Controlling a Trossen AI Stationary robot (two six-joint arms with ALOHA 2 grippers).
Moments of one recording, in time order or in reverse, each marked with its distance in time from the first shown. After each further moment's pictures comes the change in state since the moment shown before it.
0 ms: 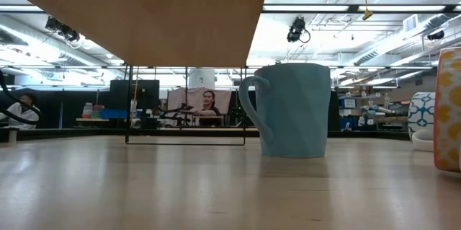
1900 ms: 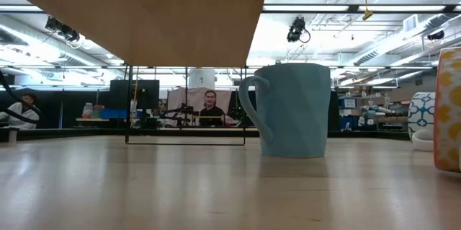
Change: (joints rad) left arm -0.393 -0.219 0.054 -0.337 -0.512 -0.409; right arm 0.005 -0.001 -0.173 -0.056 0.059 0.343
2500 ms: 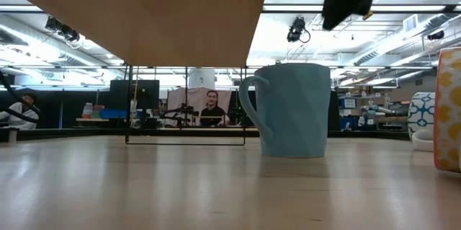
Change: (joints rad) left arm -0.154 0.001 -0.542 0.240 -0.055 -0.468; right arm -0.157 0.002 -0.347 0.122 0.004 0.313
